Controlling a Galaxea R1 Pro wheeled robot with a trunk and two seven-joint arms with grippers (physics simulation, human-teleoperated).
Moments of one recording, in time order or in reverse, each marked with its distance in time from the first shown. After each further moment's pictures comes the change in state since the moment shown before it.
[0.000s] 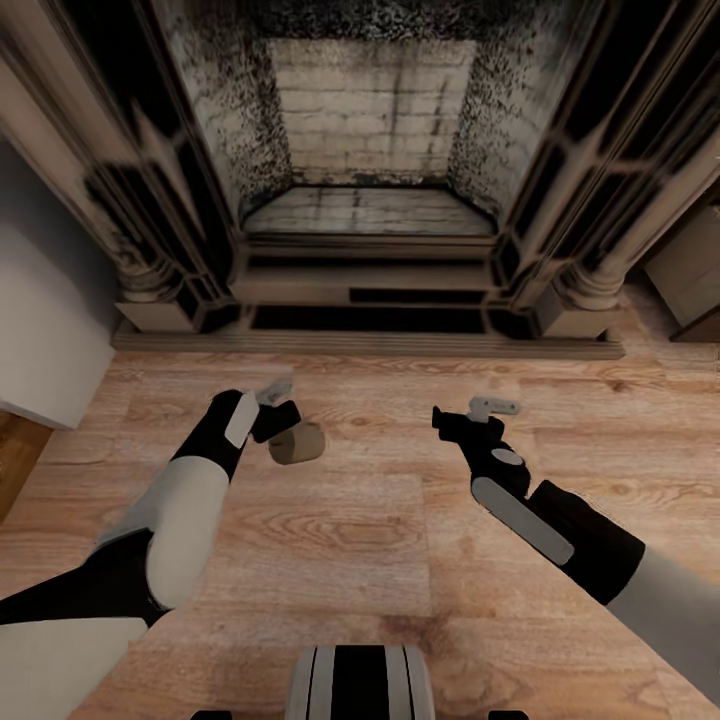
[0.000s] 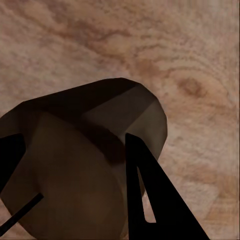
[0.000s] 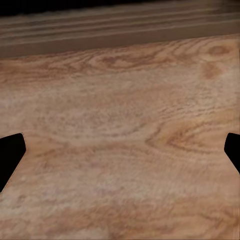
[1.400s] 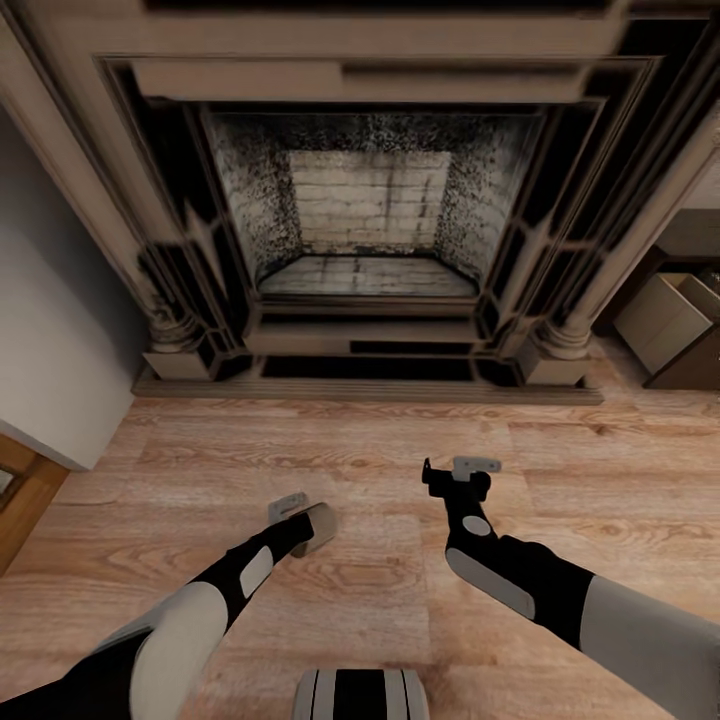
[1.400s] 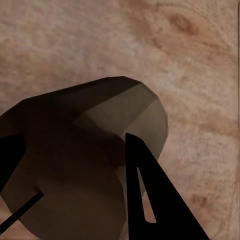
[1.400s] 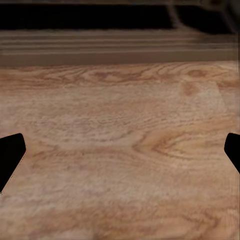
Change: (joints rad) left arm 0.318 0.024 -0.006 0.369 -0.175 -0.735 -0.331; right arm 0.036 0.070 0.317 0.309 -0.002 -0.336 -0.028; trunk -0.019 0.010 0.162
